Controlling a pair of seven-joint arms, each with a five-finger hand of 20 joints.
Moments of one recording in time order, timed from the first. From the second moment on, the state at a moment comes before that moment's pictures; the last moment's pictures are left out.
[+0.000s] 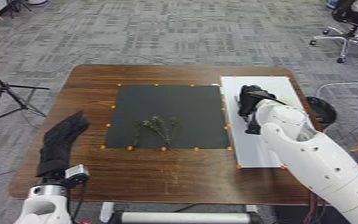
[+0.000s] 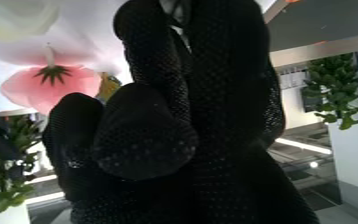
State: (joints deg) left arm 121.7 -71.1 -98.4 -110.0 62.9 6.8 17.3; right arm -65.0 -53.3 52.4 -89.9 -121.3 -14.7 32.7
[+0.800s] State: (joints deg) left arm 122.0 -70.7 -98.9 -110.4 62.8 6.3 16.8; right arm -68.2 -47.6 54.7 -103.0 -93.5 2.9 34.6
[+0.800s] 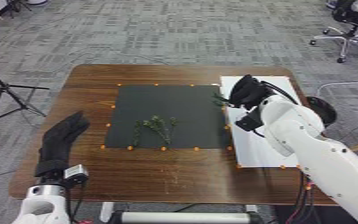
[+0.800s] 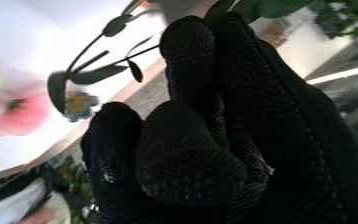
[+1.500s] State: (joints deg) left arm 122.6 -70.1 -99.2 -111.3 62.8 6.3 15.8; right arm -64.5 -48.4 45.6 -109.8 -61.4 10.1 40.9
